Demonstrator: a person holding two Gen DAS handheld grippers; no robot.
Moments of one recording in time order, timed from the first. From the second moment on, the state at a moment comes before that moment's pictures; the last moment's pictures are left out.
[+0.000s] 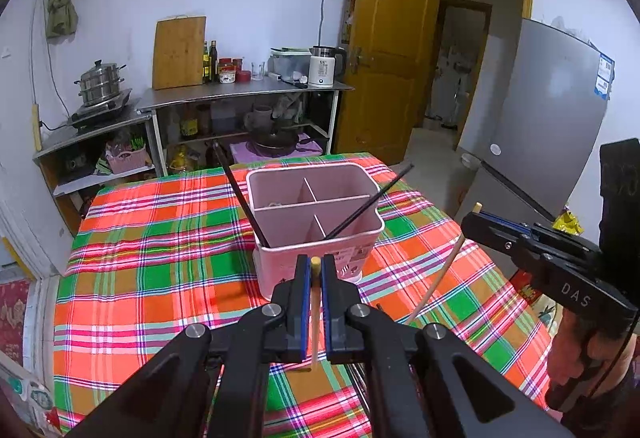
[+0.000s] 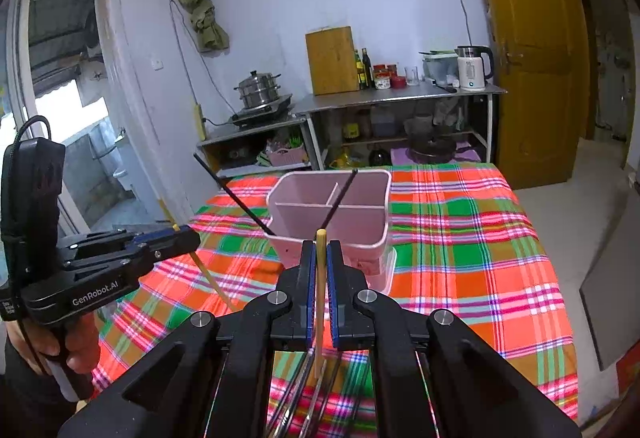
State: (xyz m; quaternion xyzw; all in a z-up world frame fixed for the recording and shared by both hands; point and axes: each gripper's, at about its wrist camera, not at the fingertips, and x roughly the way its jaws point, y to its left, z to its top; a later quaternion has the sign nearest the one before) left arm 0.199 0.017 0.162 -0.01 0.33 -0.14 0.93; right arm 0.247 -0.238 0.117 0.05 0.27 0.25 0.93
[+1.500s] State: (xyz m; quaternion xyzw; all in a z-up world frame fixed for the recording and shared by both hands) left arm 0.318 0.052 0.183 -0.08 0.30 -0.12 0.94; right arm 0.340 -0.197 0.126 0.07 0.22 0.25 0.94
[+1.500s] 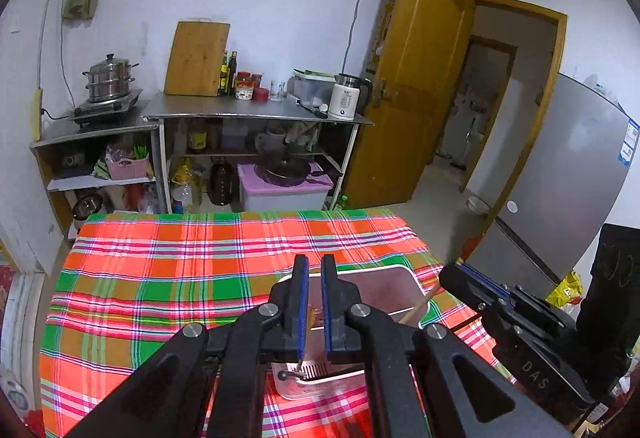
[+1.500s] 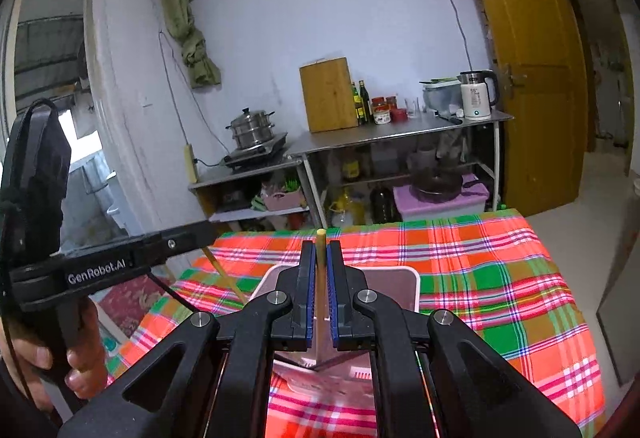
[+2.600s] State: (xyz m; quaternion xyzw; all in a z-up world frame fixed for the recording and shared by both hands) left arm 0.153 0.034 0.092 -0.08 0.30 -0.14 0.94; right arm 0.219 -0.271 0.067 0.08 0.25 0.23 0.94
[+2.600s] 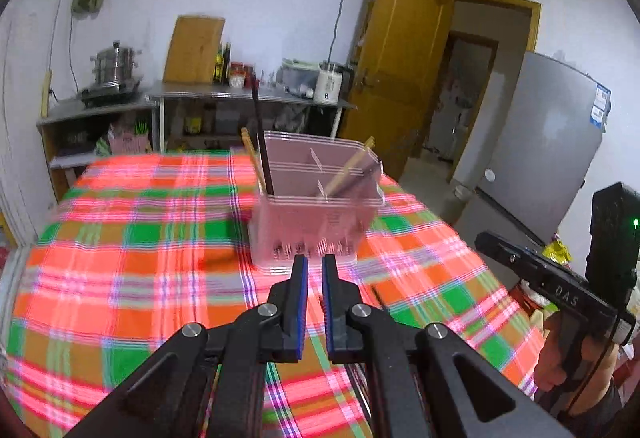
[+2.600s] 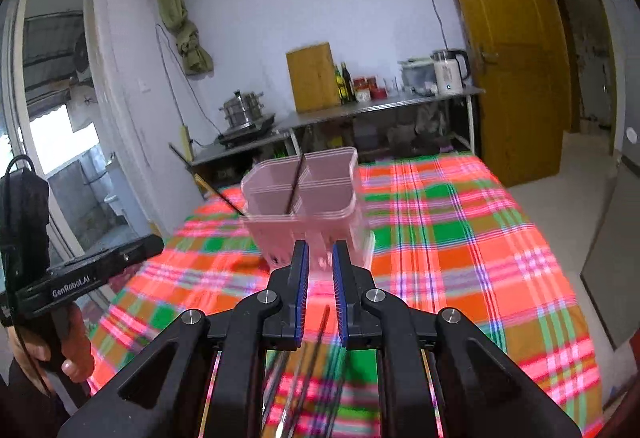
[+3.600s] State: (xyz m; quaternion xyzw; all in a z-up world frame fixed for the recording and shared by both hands) left arm 0.167 -0.018 -0.014 -0.07 0.43 -0.16 0.88; right arm 0.225 -0.263 -0.033 0.05 0.39 0.23 0.89
